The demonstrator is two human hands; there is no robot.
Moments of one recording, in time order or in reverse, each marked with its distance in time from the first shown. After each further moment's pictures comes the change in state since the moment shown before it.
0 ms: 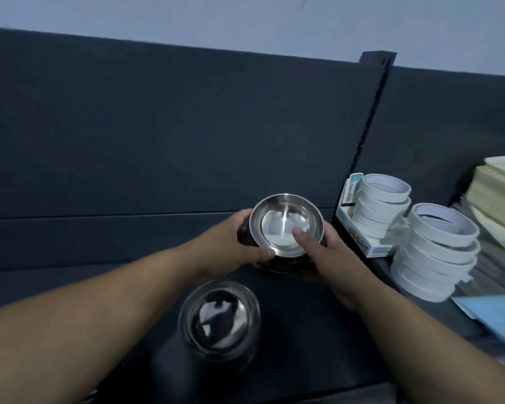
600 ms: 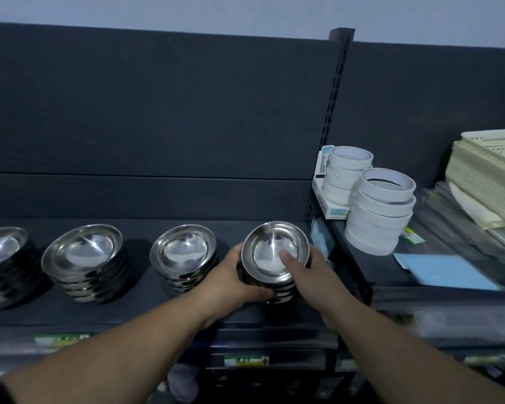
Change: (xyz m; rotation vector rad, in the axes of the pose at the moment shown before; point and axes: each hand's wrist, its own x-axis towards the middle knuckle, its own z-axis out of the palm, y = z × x) left_hand -0.077 -0.013 0.170 -0.192 0.185 -0.176; right_hand -0.090 0.071 -0.067 -0.160 -0.017 0.099
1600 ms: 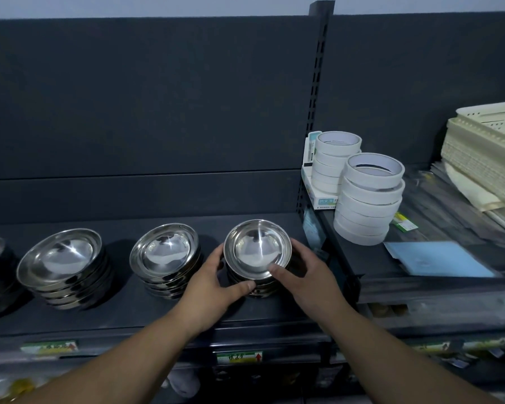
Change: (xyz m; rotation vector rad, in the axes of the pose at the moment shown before) left_hand 0.006 -0.024 0.012 0.069 0.151 0.074; right_hand 0.006 0.033 -0.015 -0.033 -0.003 -0.195
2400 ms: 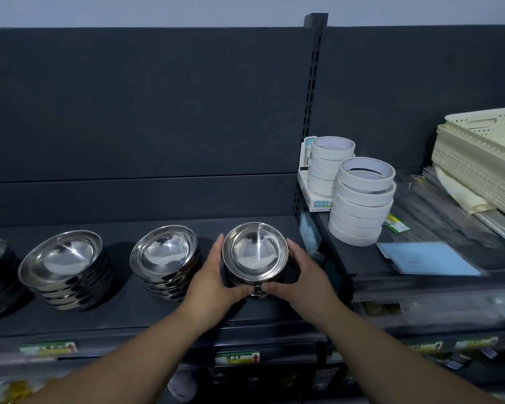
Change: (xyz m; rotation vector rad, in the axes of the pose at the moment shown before) left_hand -0.004 0.014 0.006 0.142 0.072 0.019; right_hand -0.001 0.008 -0.001 -0.089 -0.062 -0.030
